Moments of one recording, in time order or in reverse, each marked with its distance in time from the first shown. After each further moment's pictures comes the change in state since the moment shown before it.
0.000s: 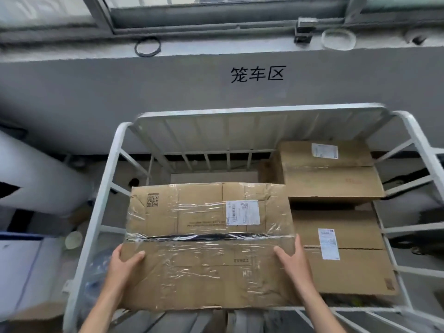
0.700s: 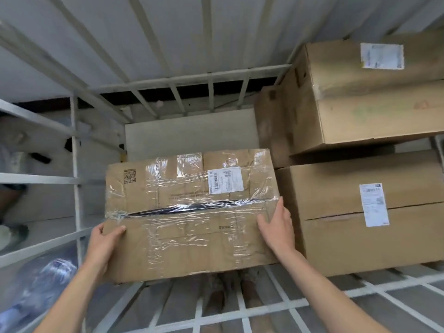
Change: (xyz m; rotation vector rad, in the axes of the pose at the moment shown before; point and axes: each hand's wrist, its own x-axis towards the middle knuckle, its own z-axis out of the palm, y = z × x) left_hand 0.304 -0.153 0.140 0.183 -0.088 -0.181; right_hand 0.230 0.123 0.208 -0.400 0.074 0.096
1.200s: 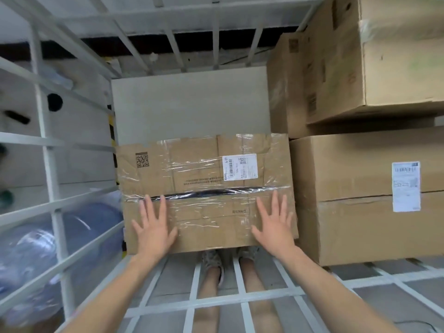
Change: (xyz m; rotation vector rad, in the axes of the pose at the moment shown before) left_hand -0.033 -0.073 0.131 1.038 -0.218 0.431; right_hand 0.018 0.072 0.083 -0.575 -0.264 -0.269
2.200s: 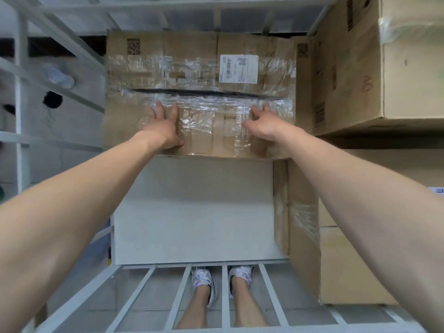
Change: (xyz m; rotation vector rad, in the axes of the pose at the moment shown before) left_hand 0.183 0.140 -0.172 0.236 0.036 0.056; right_hand 0.196 -0.050 -0.224 0.214 -0.023 -0.085
